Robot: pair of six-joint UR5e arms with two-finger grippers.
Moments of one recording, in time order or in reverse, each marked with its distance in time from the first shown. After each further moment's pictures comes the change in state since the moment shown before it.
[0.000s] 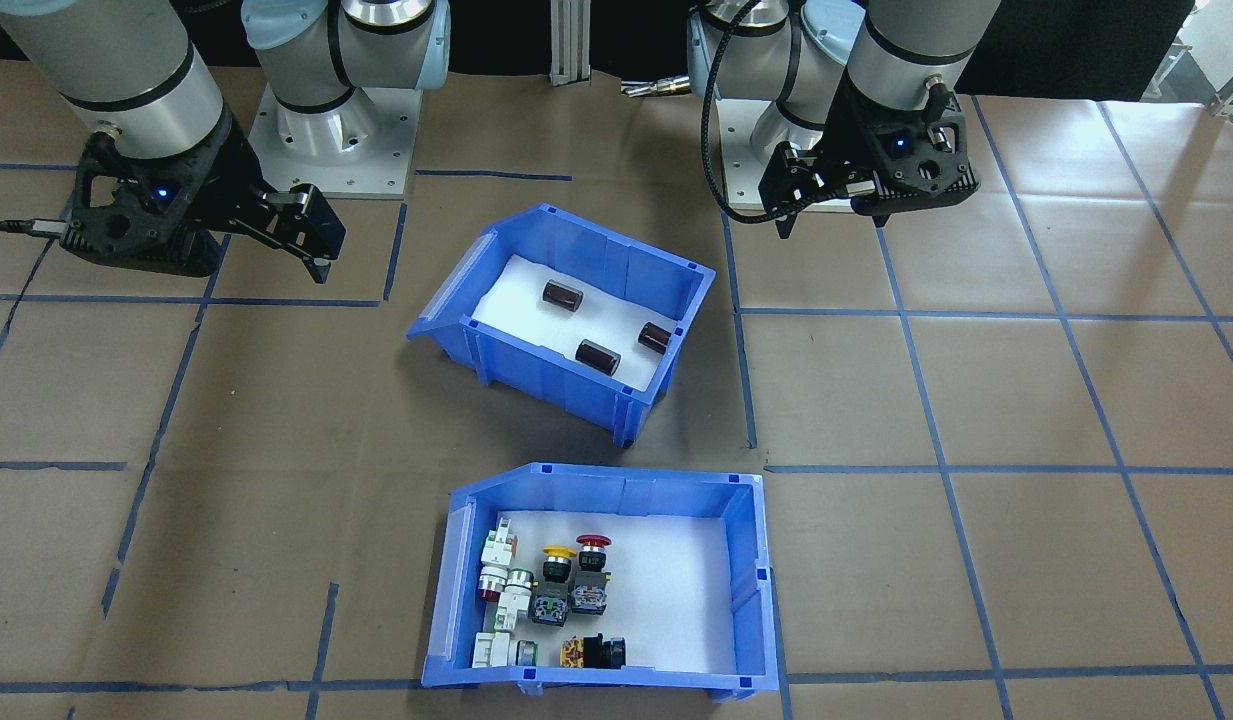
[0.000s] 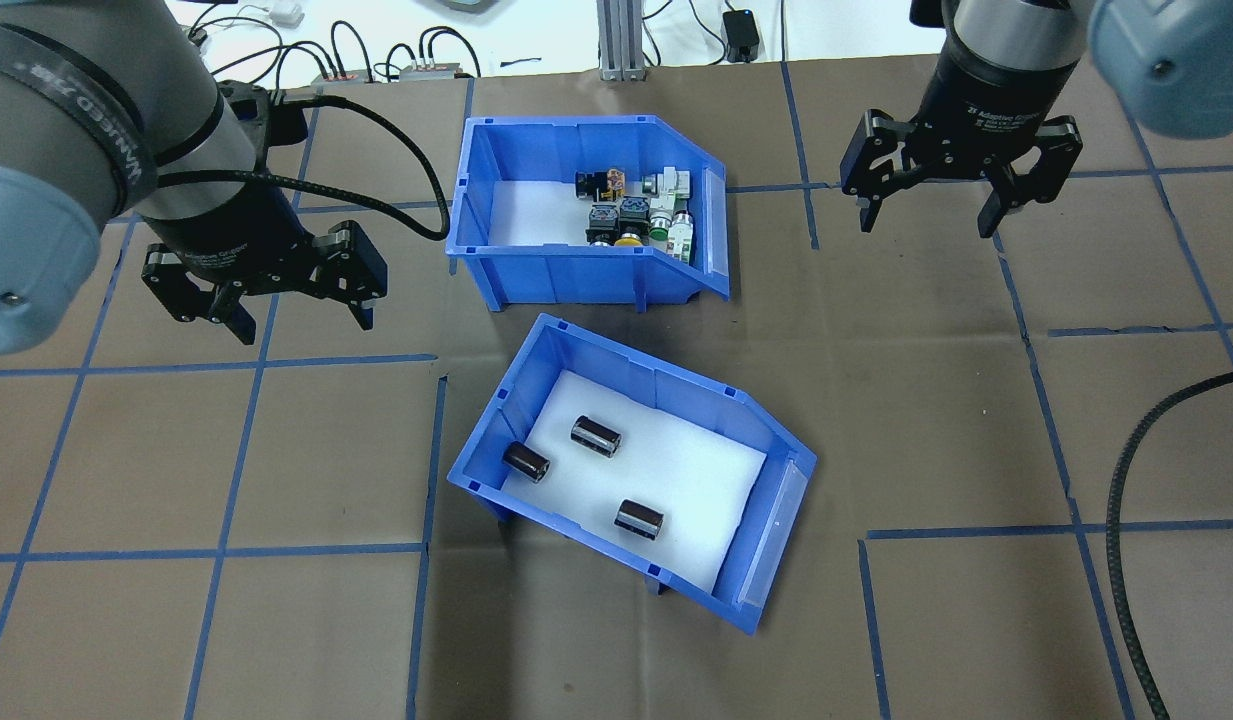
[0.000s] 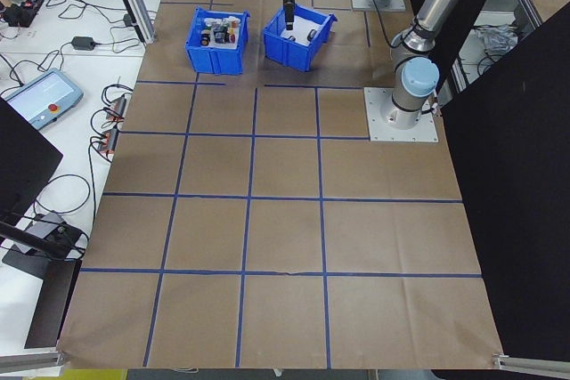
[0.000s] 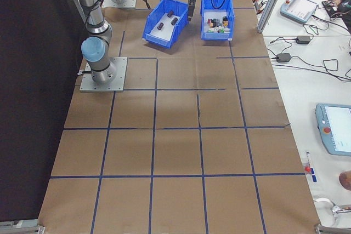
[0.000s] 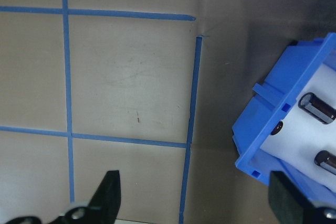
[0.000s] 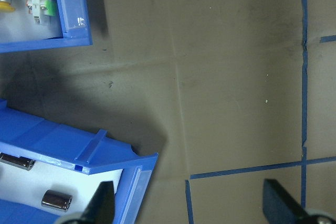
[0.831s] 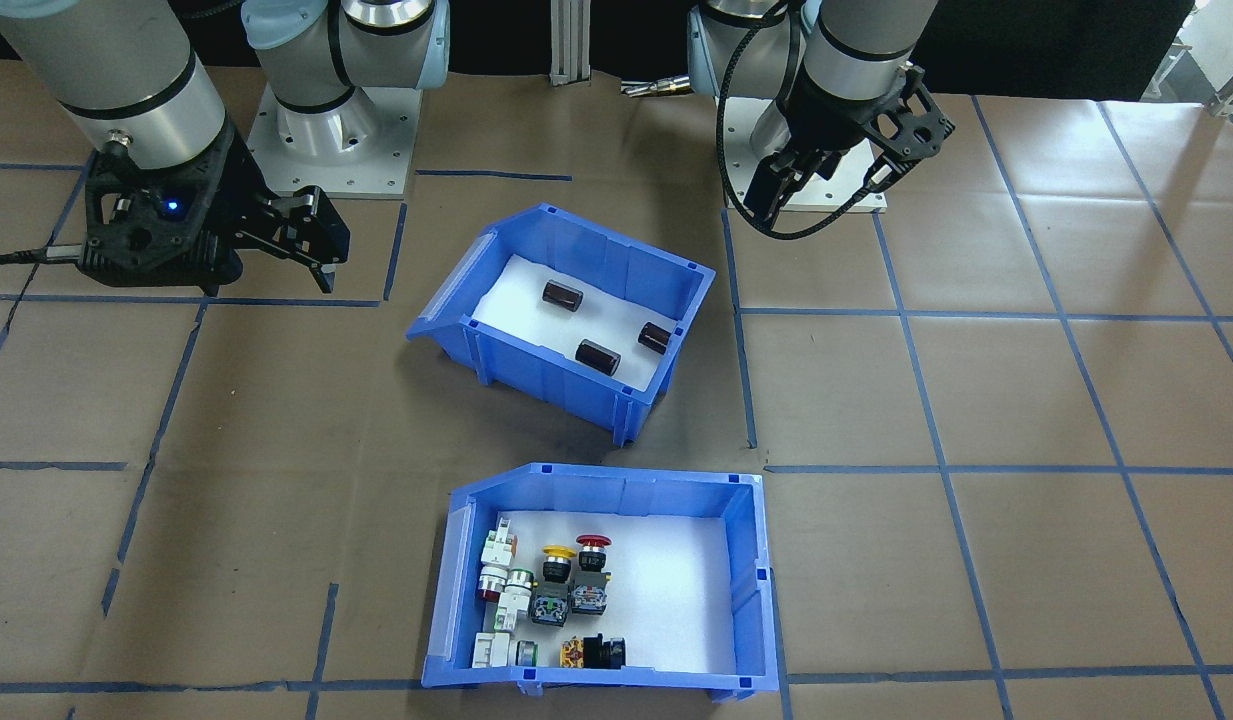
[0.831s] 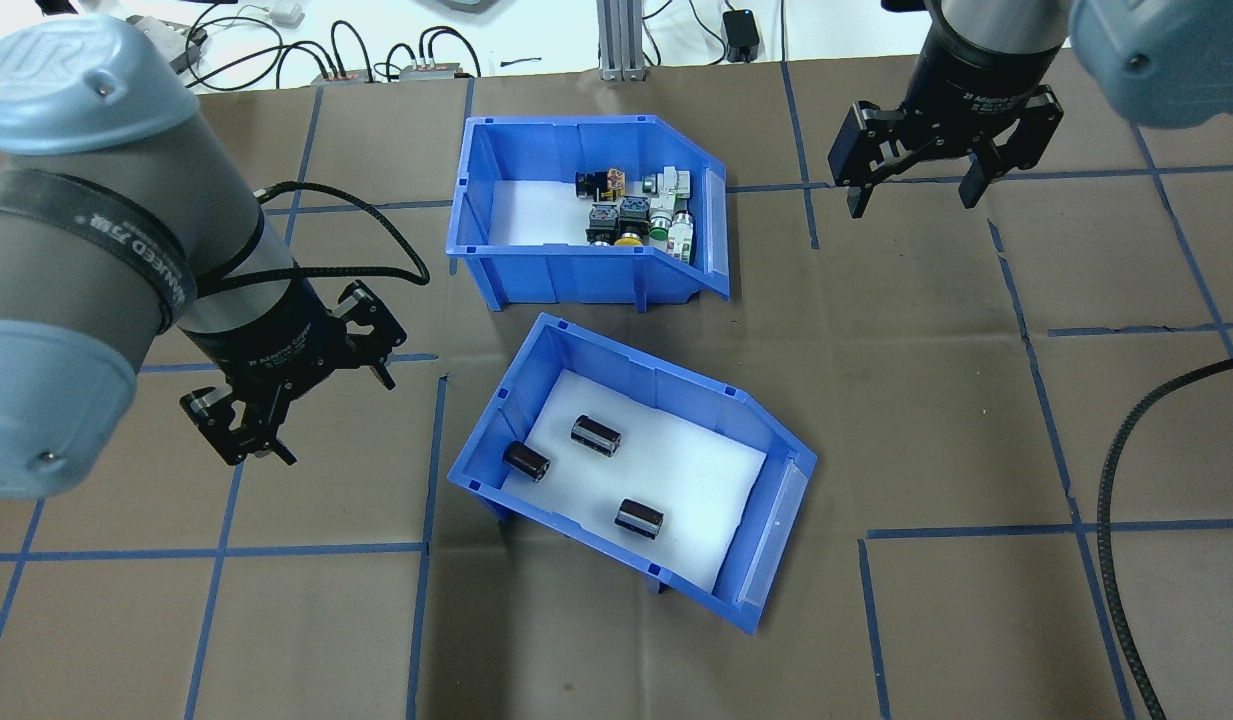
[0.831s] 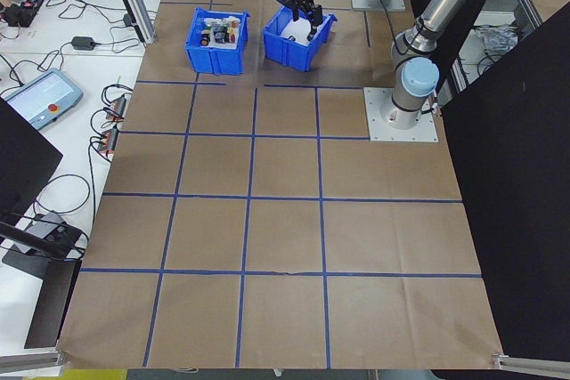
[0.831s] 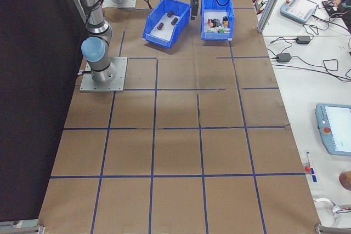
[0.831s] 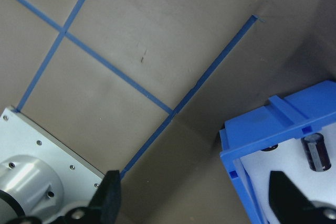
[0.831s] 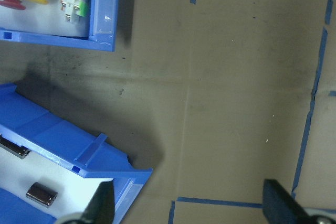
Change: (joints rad) left arm -0.059 0.123 -0.177 0.001 -0.018 -0.709; right arm 0.014 0.029 -0.020 -0.066 0.012 -0.264
